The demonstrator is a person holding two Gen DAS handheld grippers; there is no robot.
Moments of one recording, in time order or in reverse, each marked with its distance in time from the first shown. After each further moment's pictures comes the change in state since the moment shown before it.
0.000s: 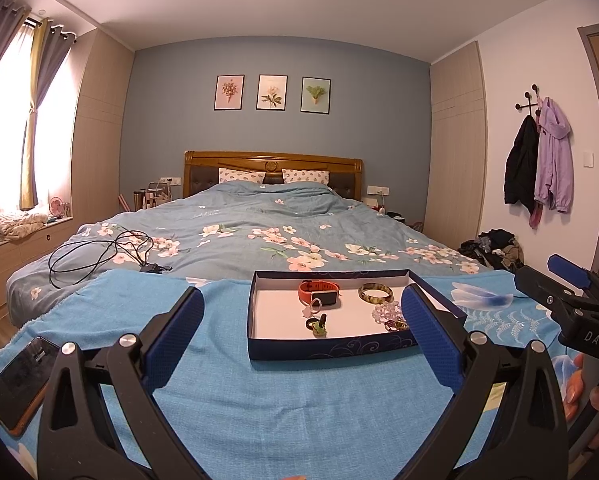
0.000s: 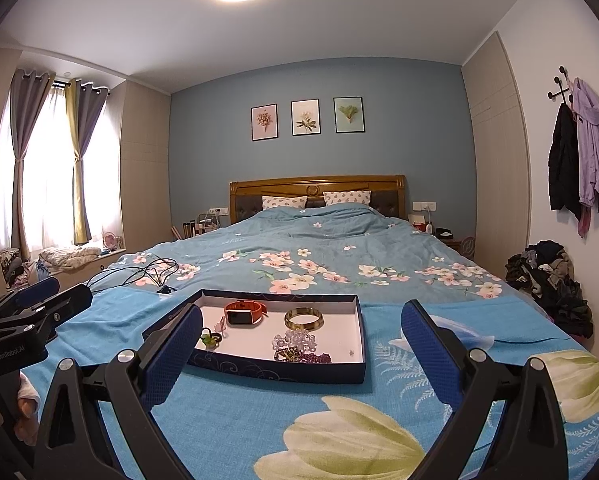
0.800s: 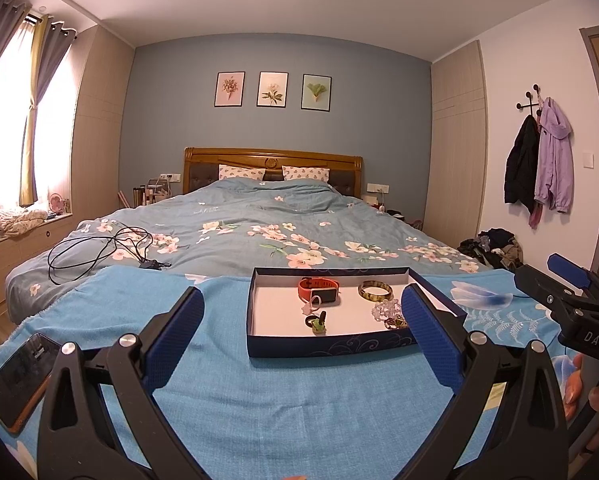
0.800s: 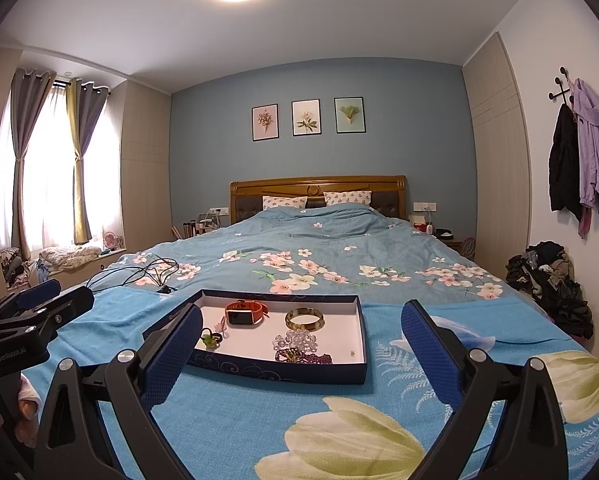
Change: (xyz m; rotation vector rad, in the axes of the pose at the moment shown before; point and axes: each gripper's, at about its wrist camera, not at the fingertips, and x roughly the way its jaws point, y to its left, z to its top) left arm 0.001 -0.001 -0.003 -0.007 0.007 -0.002; right arm 0.001 0.002 0.001 -0.001 0.001 0.002
